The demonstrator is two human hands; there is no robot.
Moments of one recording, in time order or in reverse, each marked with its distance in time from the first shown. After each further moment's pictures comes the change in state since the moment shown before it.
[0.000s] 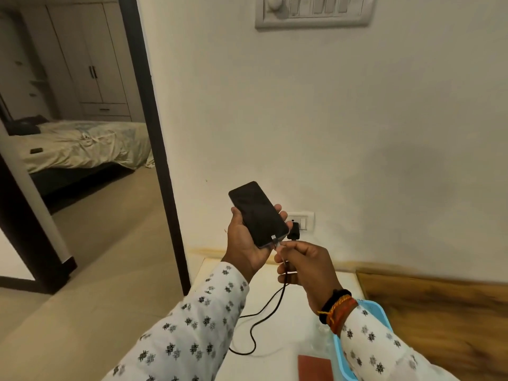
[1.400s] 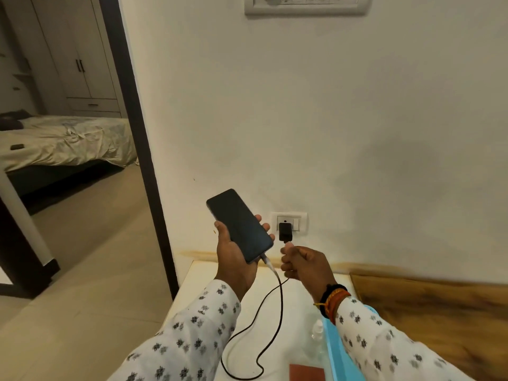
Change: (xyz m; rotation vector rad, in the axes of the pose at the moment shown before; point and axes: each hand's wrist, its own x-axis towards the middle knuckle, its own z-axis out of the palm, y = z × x) left_hand 0.024 -0.019 -0.047 0.173 0.108 0.206; right_hand 0.064 0.054 -0.039 -0.208 0.060 0.021
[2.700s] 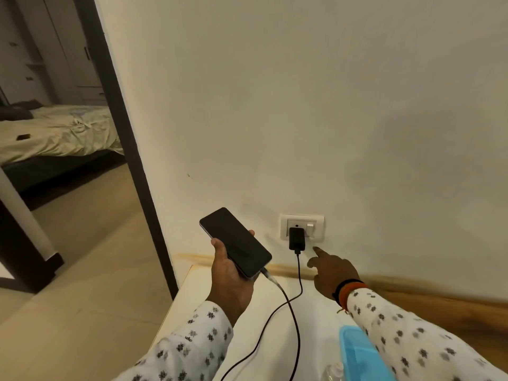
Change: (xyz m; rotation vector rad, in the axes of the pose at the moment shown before) left_hand 0.068 -0.022 -0.047 -0.052 0.171 -0.018; right_hand 0.150 0.083 -0.038 -1.398 -0.235 -0.113
